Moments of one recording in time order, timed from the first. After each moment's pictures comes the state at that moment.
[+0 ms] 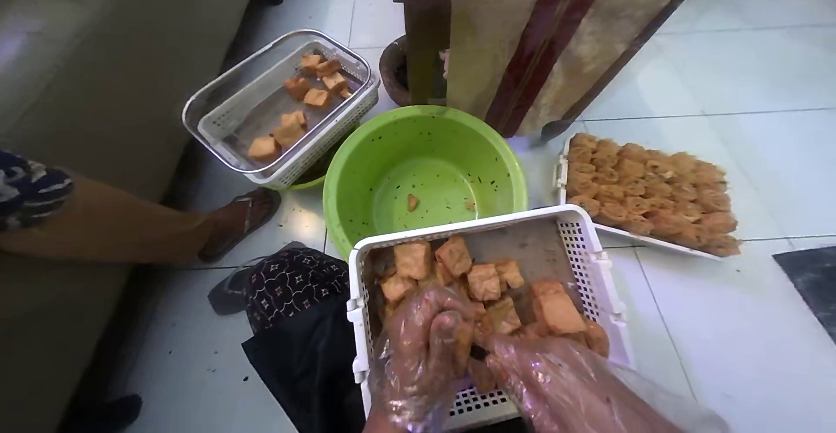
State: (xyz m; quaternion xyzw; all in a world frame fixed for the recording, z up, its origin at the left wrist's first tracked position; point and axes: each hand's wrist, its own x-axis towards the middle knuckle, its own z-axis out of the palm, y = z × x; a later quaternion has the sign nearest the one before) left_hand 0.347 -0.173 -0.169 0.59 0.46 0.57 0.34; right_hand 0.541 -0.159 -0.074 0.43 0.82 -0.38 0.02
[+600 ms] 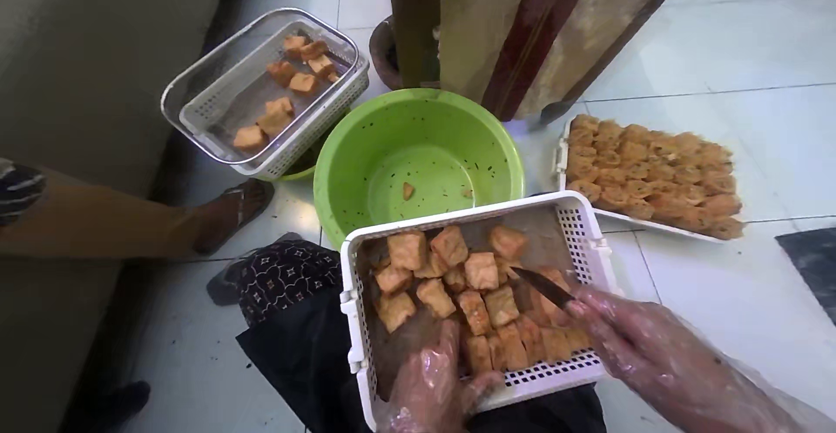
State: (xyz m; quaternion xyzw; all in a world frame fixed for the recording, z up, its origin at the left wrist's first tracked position) left_hand 0.369 -0.217 -0.164 0.60 0.67 -0.04 0.43; right_hand 0.622 -0.147 -0.109 0.54 0.76 -0.33 -0.11
